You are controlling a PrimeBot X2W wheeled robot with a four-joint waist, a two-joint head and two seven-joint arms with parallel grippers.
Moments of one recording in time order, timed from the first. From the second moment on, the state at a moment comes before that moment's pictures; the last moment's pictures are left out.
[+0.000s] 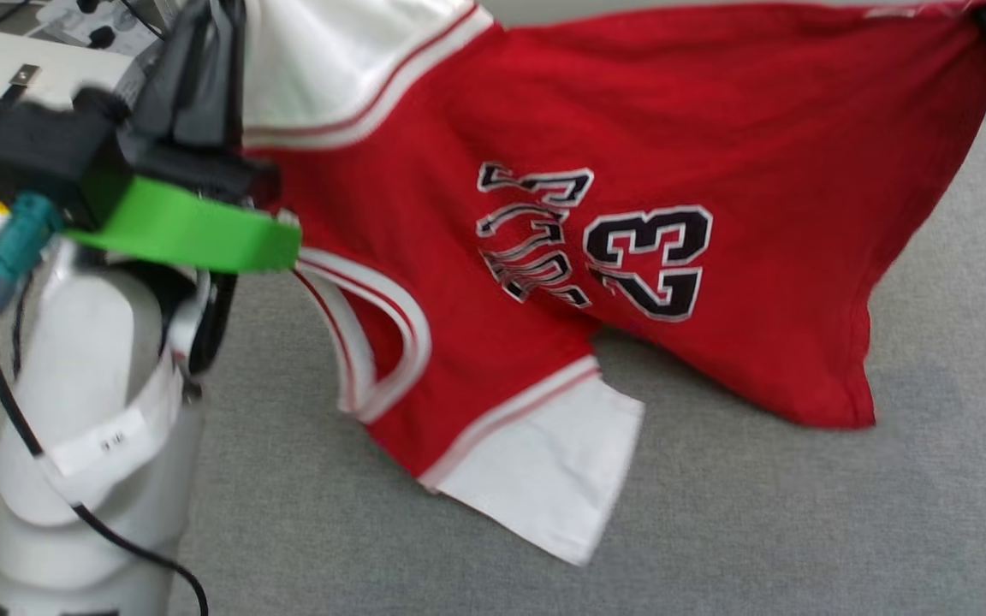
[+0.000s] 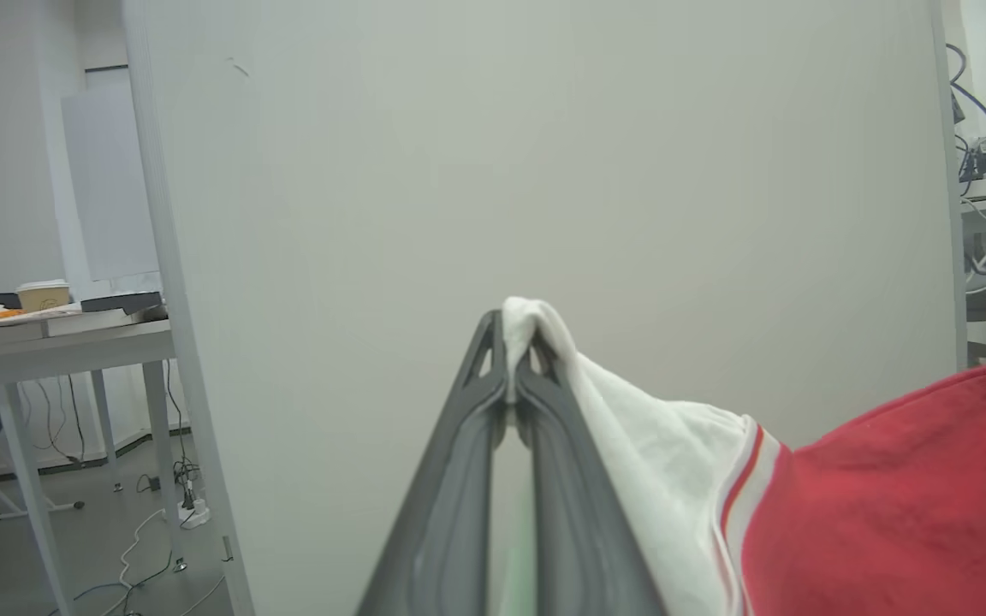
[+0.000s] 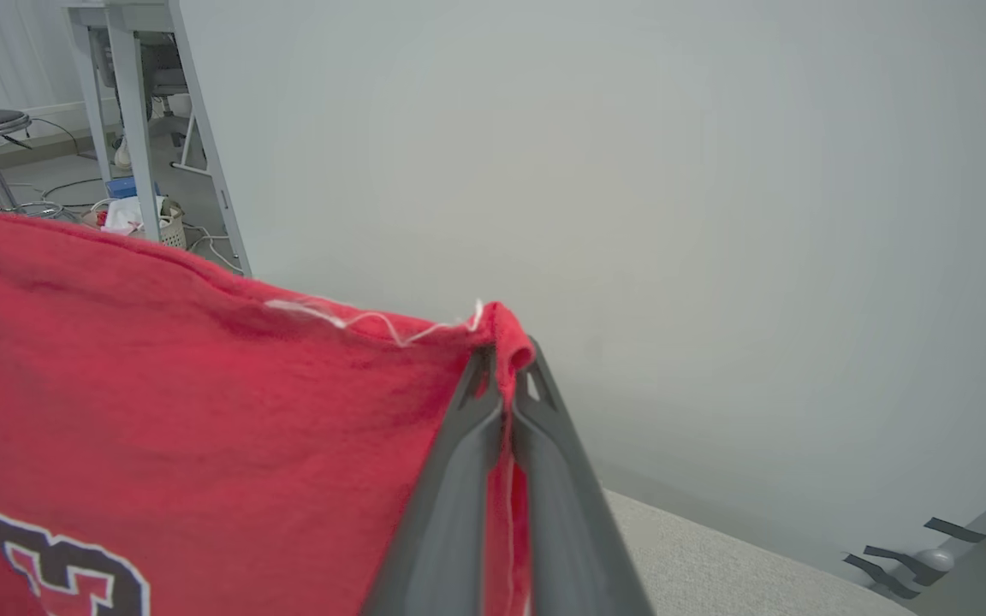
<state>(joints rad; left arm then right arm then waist) -0.60 0.25 -0.14 -0.06 -0.25 -0.09 -0.12 -0.78 -0.67 0.37 0.20 0.74 0.13 0.18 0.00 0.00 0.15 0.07</state>
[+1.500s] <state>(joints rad) -1.74 0.34 -0.31 0.57 -0.32 -0.13 -0.23 -1.73 -0.45 0.41 0.73 0.46 0.13 0.05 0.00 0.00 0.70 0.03</state>
